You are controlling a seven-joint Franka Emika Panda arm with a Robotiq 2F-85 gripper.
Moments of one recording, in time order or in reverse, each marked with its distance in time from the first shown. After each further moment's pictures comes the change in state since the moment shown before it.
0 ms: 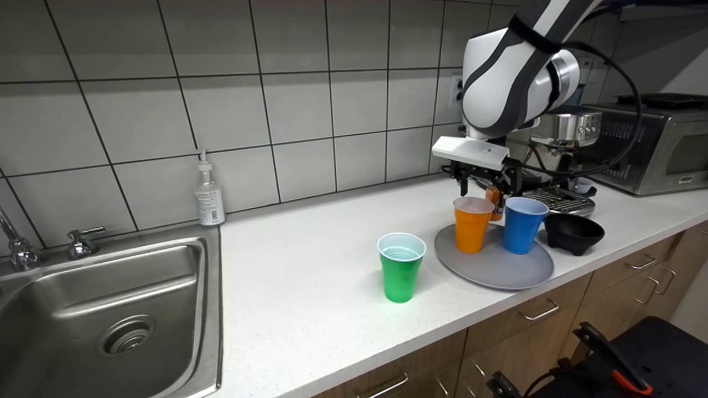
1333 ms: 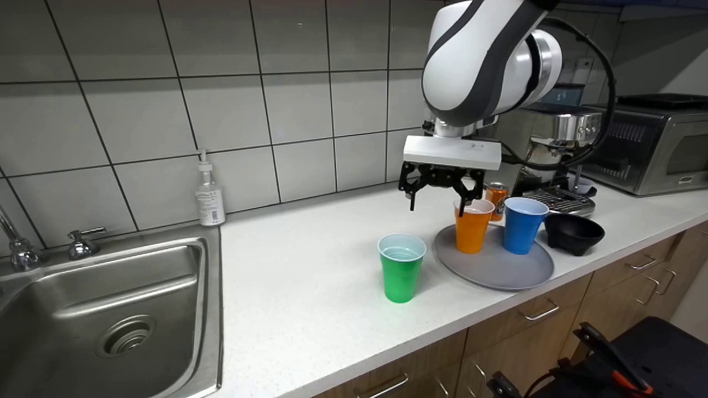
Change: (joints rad) arm 0.020 -0.176 0.261 -0.150 0.246 -0.013 -0.472
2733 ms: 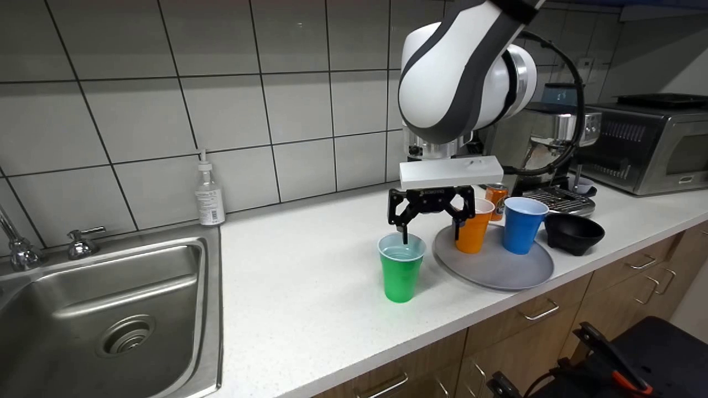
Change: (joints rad) arm 0.028 0.055 0.076 0.007 0.026 -0.107 -0.185
